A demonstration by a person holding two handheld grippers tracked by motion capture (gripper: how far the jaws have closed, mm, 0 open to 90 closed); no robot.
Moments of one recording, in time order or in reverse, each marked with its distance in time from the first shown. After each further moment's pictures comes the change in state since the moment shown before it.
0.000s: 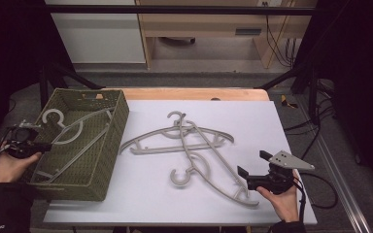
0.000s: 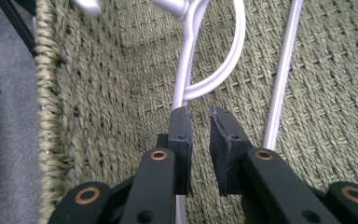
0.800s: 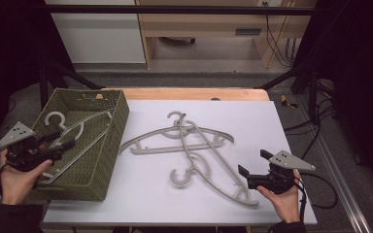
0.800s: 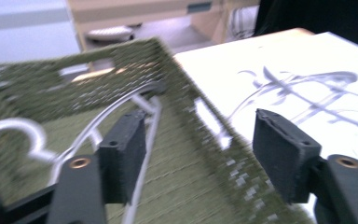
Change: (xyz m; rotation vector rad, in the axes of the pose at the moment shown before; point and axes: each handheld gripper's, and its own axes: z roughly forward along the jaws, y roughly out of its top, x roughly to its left) left arm -0.090 -0.002 -0.075 -0.588 -0.269 0.007; right arm 0.002 0.003 -0.002 0.000 -0.024 -0.017
